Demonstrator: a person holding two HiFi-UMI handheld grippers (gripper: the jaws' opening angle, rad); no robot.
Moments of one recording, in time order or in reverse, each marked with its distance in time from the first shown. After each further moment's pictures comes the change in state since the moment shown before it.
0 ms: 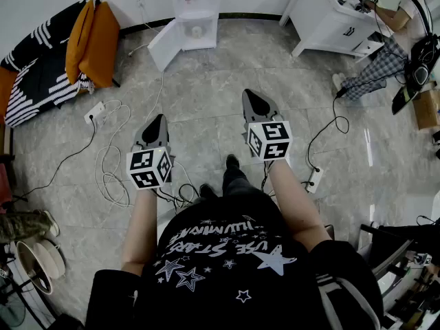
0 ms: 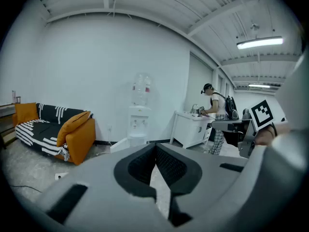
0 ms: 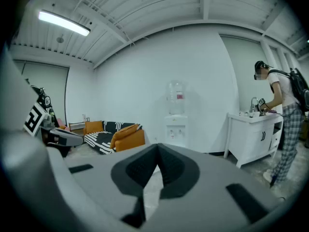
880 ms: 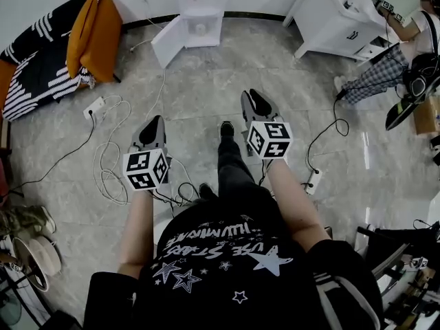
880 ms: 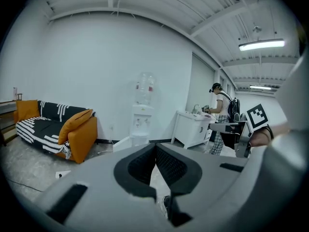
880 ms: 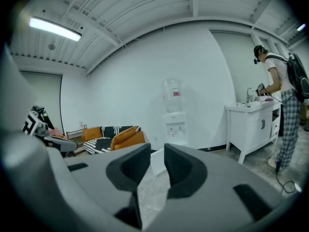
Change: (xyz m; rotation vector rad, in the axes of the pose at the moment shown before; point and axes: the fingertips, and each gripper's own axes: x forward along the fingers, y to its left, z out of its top) left arm -0.009 0.030 -0.013 -0.015 -0.001 0.005; right arm 0.020 0.008 -0.019 0.105 -0.016 -0.020
